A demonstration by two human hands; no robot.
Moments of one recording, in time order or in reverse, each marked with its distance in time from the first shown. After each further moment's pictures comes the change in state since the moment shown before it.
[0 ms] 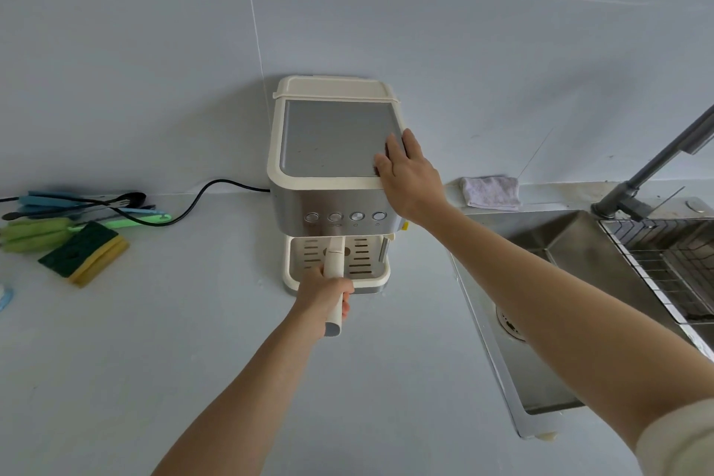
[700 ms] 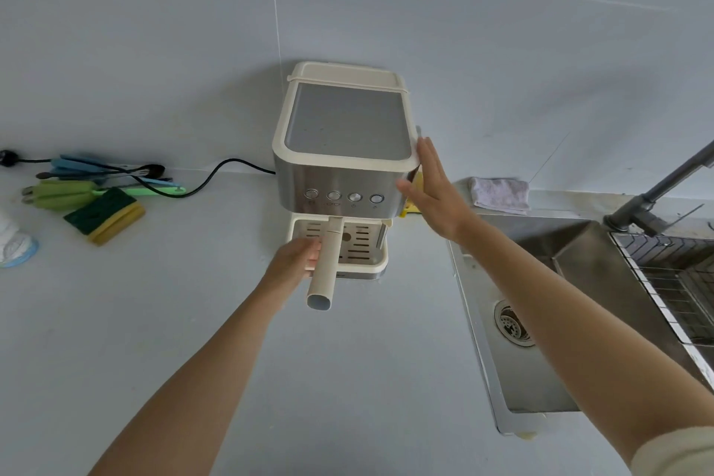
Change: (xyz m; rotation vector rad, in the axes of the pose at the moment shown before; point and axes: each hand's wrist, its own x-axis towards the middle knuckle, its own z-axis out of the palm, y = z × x) left_hand 0.003 -0.010 -0.031 0.037 0.035 0.197; right_hand -0.041 0.045 -0.001 0.563 -0.128 -0.096
